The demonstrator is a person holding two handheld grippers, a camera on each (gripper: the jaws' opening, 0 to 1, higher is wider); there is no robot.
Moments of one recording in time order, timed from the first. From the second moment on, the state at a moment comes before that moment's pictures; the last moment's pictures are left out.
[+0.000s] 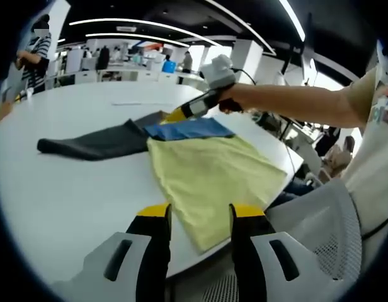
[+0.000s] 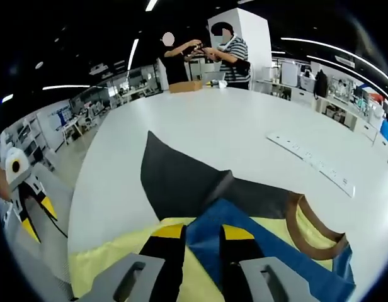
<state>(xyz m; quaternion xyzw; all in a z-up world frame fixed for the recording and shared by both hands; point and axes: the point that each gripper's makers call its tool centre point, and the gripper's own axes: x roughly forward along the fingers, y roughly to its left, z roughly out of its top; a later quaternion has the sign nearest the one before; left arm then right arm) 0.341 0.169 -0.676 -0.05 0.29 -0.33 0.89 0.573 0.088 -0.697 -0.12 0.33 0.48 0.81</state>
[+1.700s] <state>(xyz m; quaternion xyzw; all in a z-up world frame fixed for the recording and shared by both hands) 0.358 0.186 -0.672 -0.03 0.30 -0.31 0.90 0.512 -0.056 -0.675 -0.08 0.30 0.43 0.85</state>
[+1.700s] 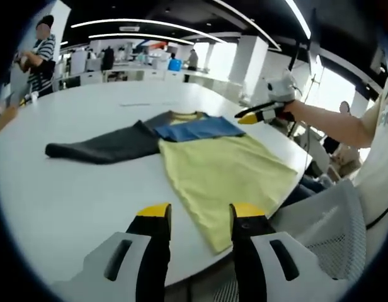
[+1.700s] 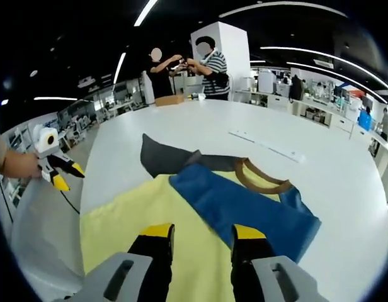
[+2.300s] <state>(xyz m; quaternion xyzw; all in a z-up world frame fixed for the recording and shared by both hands) 0.400 0.237 -0.668 -0.01 0.29 -0.24 0.93 0.487 -0.071 -0.677 -0.07 0.30 0.42 0.85</state>
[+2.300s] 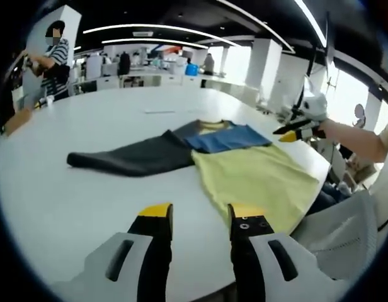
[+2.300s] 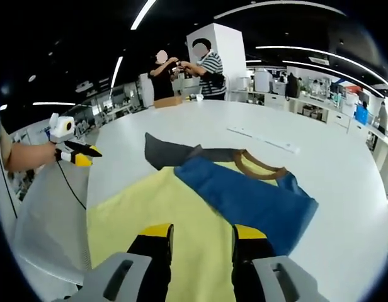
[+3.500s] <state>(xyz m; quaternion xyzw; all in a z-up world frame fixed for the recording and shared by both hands) 0.461 0.322 -0.690 -0.01 0.31 -0.12 0.94 0.447 -0.094 -0.679 -0.06 0.31 0.42 0.85</state>
